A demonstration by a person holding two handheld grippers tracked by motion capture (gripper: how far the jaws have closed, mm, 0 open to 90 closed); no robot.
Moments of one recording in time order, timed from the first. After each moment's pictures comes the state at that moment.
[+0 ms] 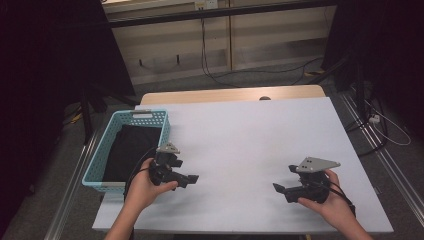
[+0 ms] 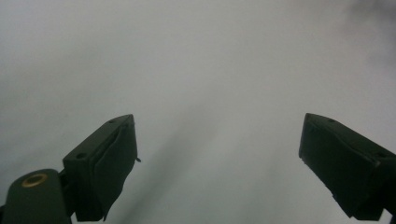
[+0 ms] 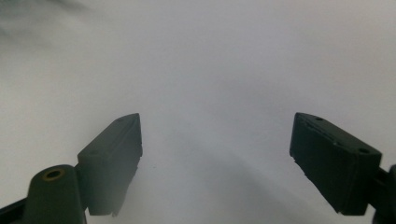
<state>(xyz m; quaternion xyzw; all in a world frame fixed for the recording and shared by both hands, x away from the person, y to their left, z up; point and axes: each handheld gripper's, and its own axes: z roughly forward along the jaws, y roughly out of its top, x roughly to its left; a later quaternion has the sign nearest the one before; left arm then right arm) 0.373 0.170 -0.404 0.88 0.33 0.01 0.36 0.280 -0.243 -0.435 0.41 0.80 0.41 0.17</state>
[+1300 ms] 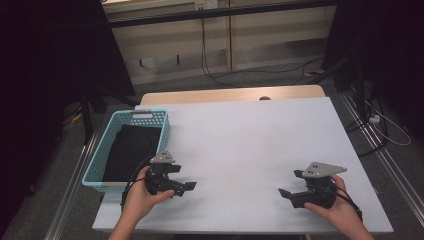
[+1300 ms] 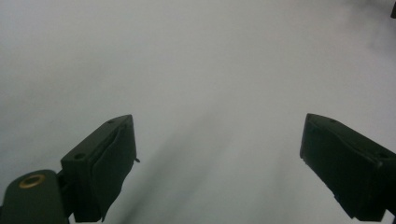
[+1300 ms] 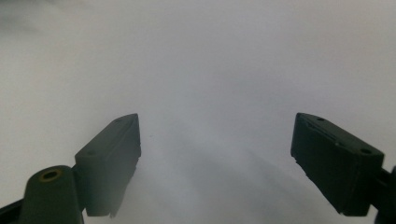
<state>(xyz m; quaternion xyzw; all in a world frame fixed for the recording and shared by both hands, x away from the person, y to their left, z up) 0.357 0.183 -0.419 0.87 0.31 0.02 0.39 0.269 -0.256 -0.445 0.41 0.80 0.41 0.16</state>
